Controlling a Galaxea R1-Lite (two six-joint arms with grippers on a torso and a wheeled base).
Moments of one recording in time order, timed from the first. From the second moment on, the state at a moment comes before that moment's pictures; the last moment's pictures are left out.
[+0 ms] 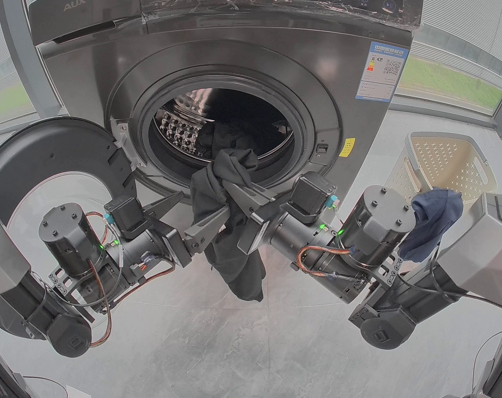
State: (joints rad) left arm -0.50 1.83 -0.43 -1.55 -0.18 -0.19; right arm 0.84 2.08 -0.92 -1.49 0.02 0.16
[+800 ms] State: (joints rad) left arm -0.46 1.82 -0.43 -1.55 -0.14 -0.20; right arm 0.81 2.06 -0.92 -1.49 -0.01 0.17
